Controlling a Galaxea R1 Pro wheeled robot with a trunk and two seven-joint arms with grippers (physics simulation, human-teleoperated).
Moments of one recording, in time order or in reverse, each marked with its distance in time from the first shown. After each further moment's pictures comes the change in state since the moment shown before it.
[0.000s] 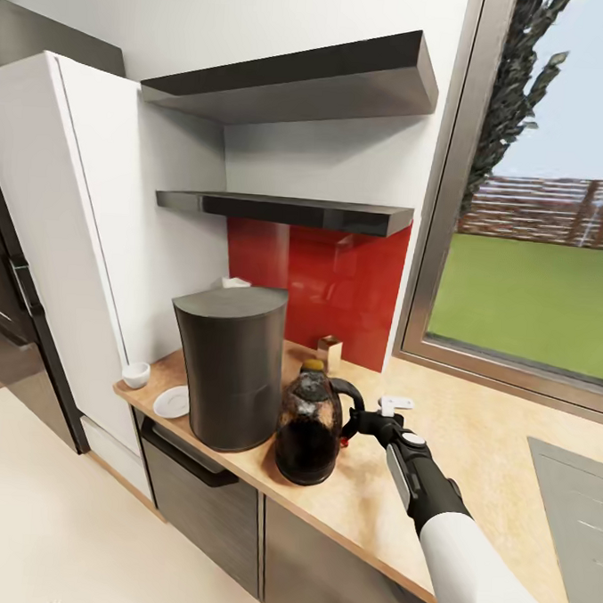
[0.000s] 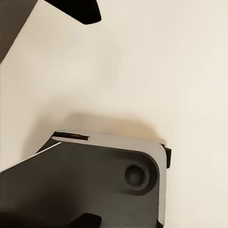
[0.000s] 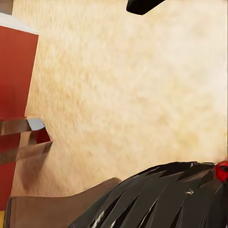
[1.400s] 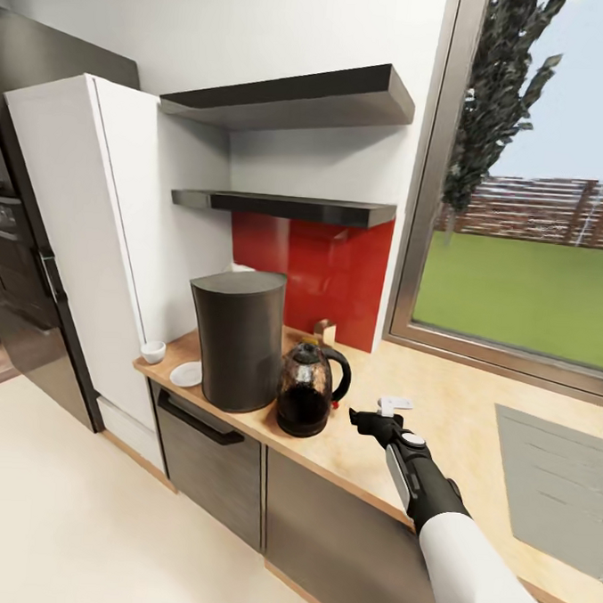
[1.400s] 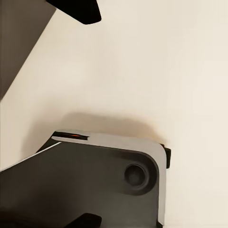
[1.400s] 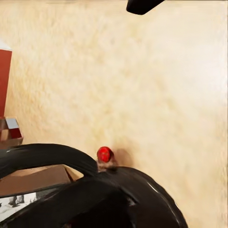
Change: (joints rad) left arm 0.000 0.000 0.002 0.000 0.001 -0.001 0.000; right arm 0.000 0.001 0.001 0.003 0.001 0.000 0.000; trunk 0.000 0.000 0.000
